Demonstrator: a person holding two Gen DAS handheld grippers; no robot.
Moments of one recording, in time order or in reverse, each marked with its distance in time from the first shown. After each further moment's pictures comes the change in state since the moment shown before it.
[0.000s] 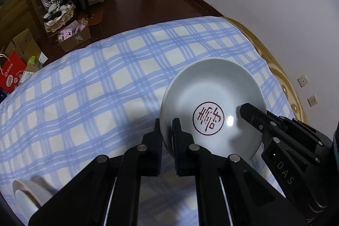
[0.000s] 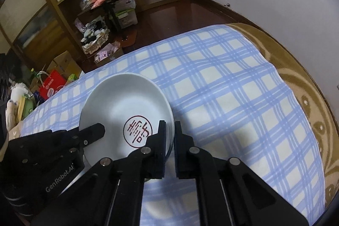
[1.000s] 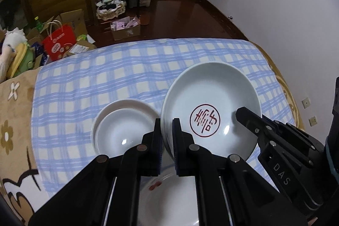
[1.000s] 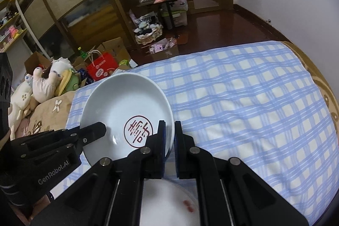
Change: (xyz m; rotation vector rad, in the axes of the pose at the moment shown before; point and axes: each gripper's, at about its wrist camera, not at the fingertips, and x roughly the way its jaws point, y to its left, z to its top) left arm -0.185 0.128 -0.125 -0.199 -0.097 0.104; right arm -0.104 0.175 -0.085 -0.150 -0.029 0.193
